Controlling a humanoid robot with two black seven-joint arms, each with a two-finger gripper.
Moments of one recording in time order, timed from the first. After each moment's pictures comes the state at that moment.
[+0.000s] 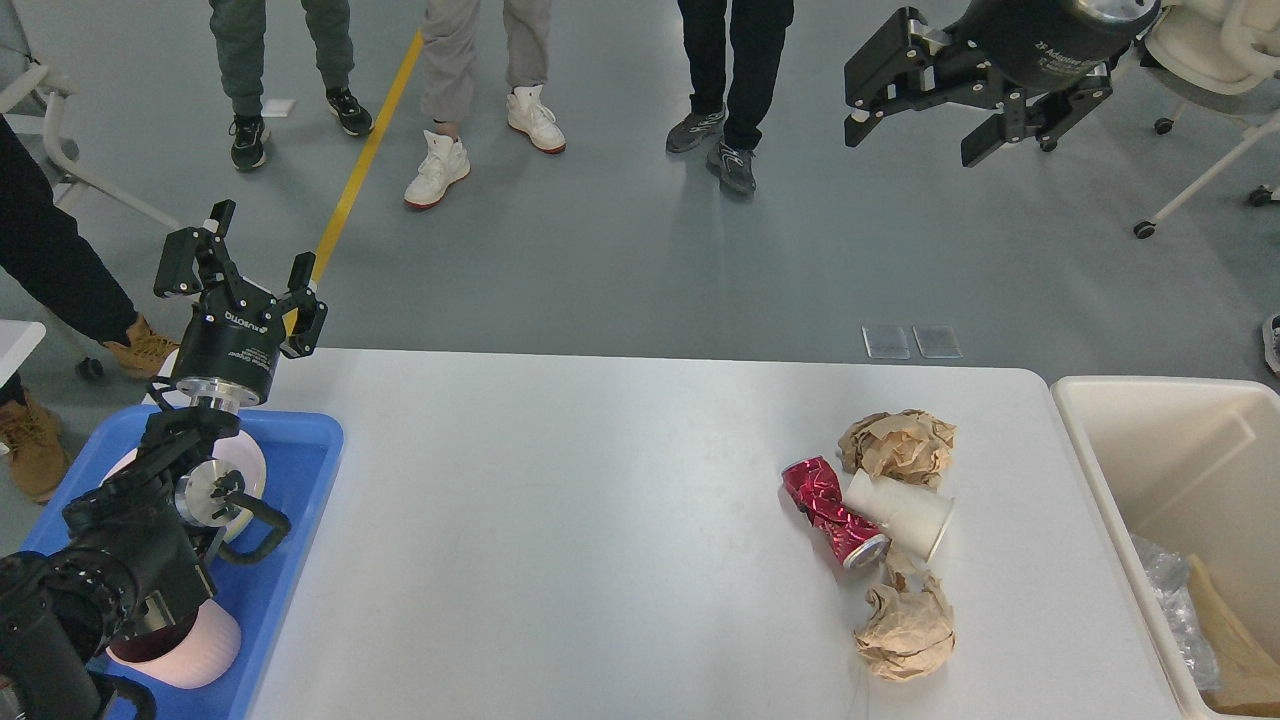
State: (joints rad) left arm -0.81 0.21 -0.43 -0.15 -0.09 -0.57 -0.80; right arm 2.21 -0.25 -1.25 0.90 0.03 0.96 0.02
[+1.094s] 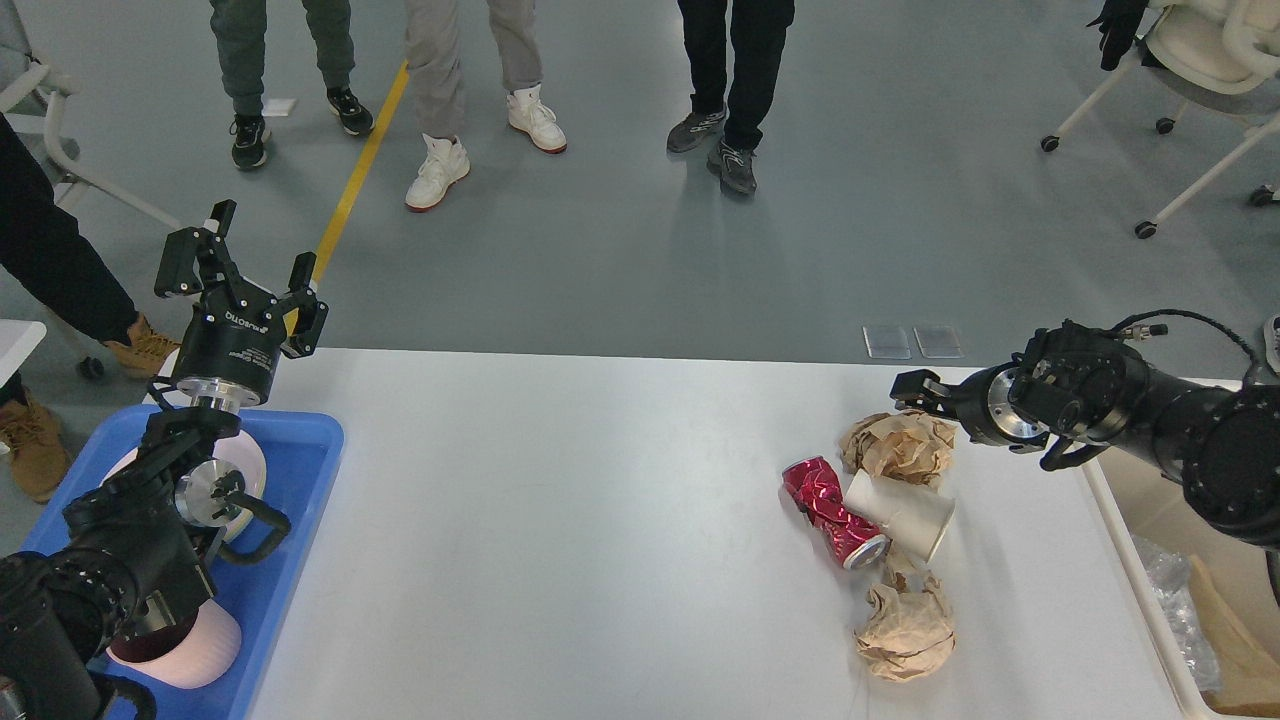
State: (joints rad) left arm -0.81 0.21 -0.43 -0.15 -0.09 -0.57 -0.80; right arm 1.19 -0.20 -1.07 0.46 0.03 0.33 0.02
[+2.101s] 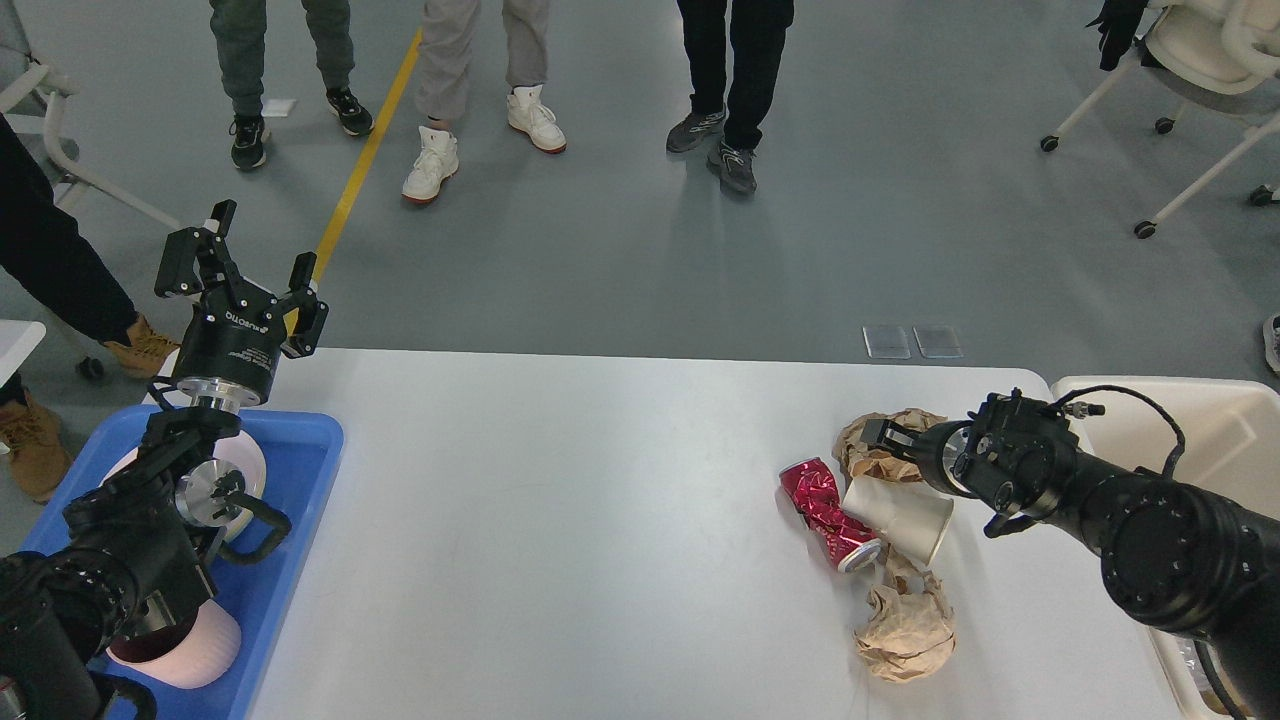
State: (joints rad) left arm -0.81 0.21 -0.43 -0.15 -0.09 -0.57 -0.80; right arm 0.99 -0.08 -1.05 0.29 0.02 0.19 0.02
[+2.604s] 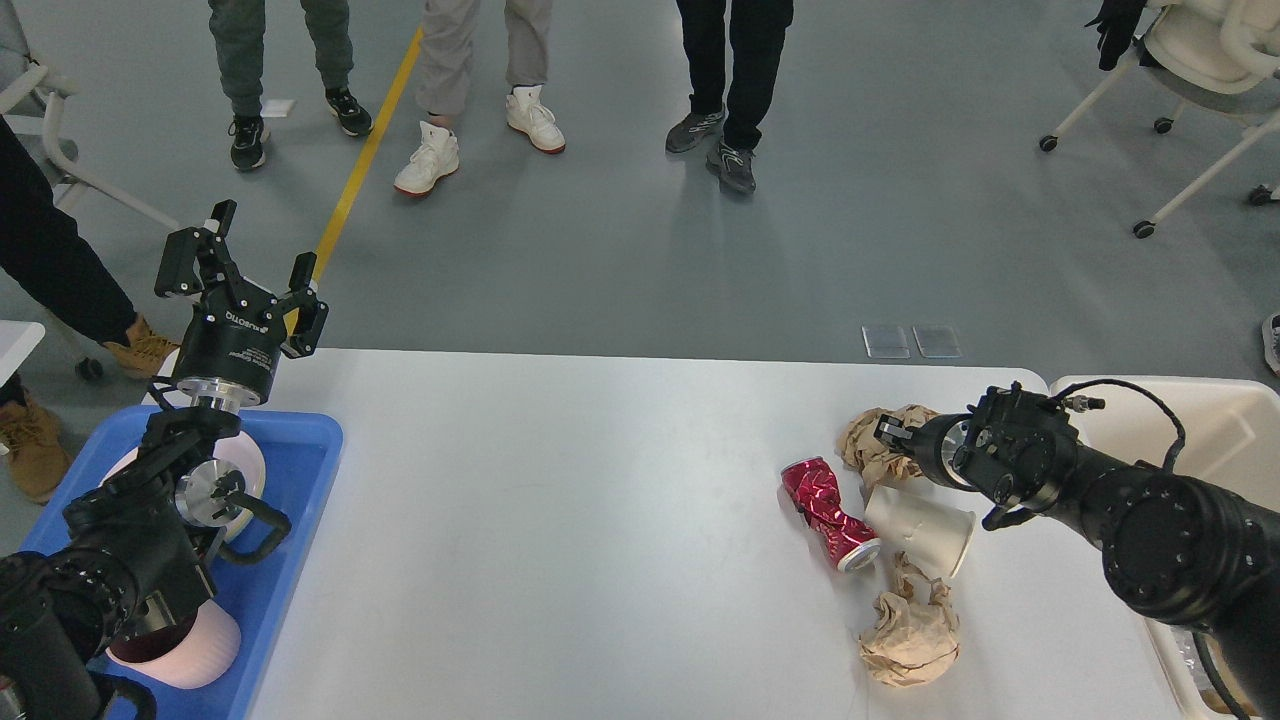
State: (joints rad) left arm -0.81 0.21 -0.43 -0.15 -0.09 -0.57 -0.80; right arm 1.01 -0.08 -1.04 0.30 0.03 0.19 0.02
